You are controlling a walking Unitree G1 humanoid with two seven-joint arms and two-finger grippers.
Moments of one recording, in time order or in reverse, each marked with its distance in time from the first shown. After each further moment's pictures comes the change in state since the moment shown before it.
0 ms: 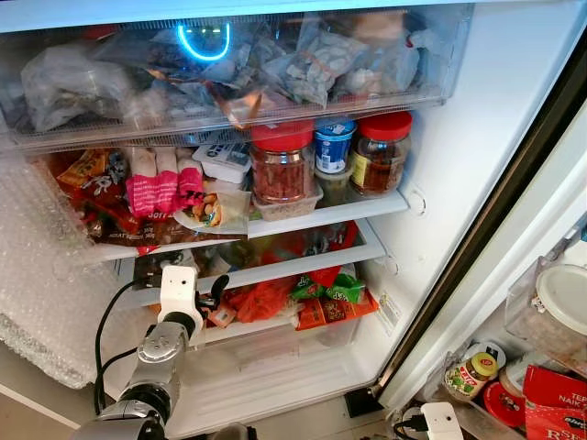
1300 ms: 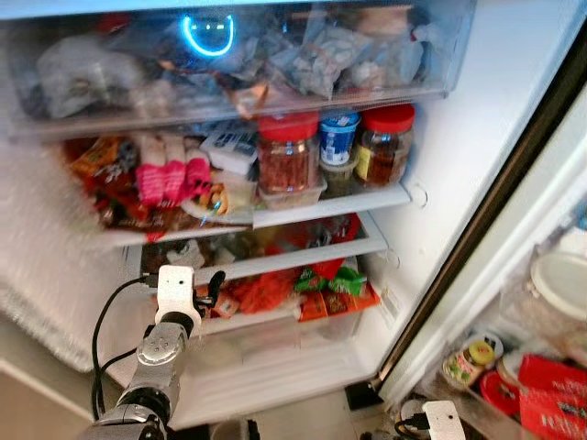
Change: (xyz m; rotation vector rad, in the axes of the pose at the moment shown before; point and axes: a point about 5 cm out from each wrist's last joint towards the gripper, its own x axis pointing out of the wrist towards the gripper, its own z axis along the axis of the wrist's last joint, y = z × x) left arm -0.002 0.002 0.002 0.014 -0.045 0.040; right arm 0.000 -0.001 0.002 -0.008 -0.024 -0.012
